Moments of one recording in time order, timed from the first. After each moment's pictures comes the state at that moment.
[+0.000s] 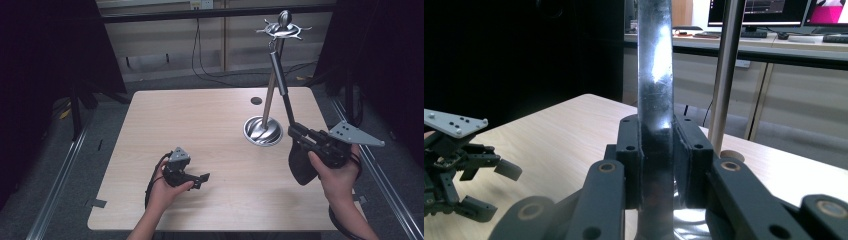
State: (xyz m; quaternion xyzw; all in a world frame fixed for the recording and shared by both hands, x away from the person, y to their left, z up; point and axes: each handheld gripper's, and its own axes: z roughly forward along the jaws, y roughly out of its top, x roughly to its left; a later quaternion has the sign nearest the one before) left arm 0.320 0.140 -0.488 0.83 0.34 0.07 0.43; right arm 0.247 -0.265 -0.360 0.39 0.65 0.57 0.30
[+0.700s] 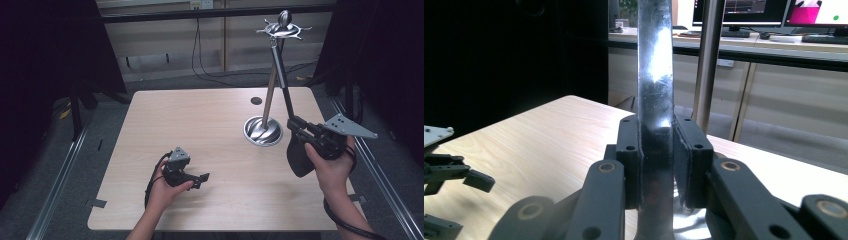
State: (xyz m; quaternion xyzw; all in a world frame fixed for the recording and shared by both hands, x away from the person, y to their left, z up) left arm 0.321 0.140 -0.489 0.83 0.34 0.07 0.44; right arm 0.267 -0.265 -0.362 0.41 0.65 0.56 0.32
